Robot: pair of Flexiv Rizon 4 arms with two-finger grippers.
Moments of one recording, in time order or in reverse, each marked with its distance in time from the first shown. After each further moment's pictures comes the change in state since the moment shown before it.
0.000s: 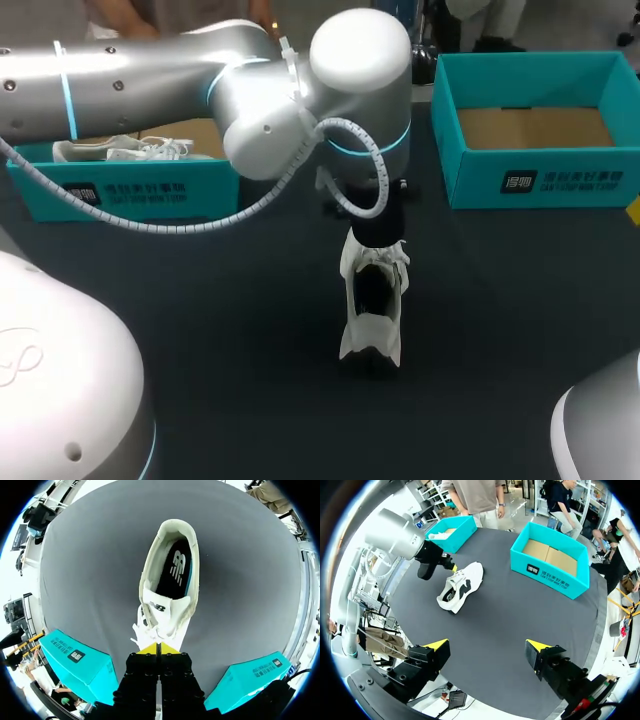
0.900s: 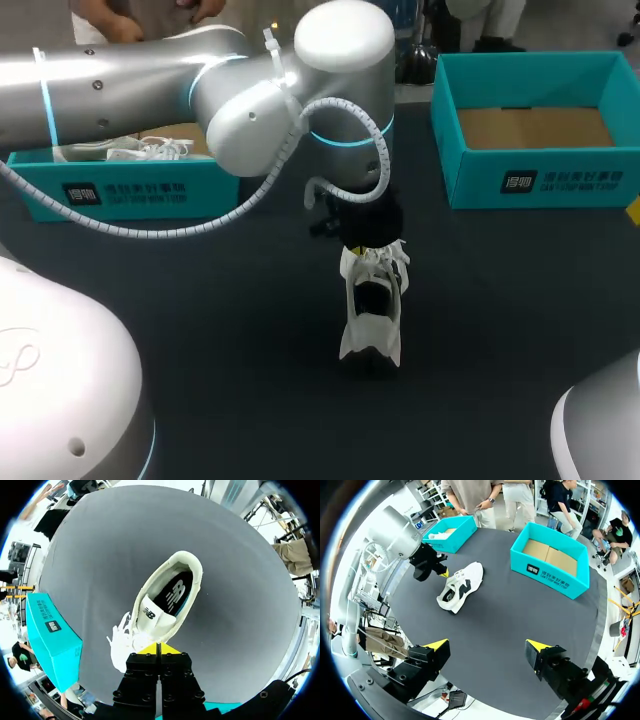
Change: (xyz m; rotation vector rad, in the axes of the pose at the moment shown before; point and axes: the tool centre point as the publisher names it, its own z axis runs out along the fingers) left arm 0.036 -0.024 -0.010 0.113 0.066 -0.448; right arm 0.000 0.000 0.000 0.000 0.000 0.000
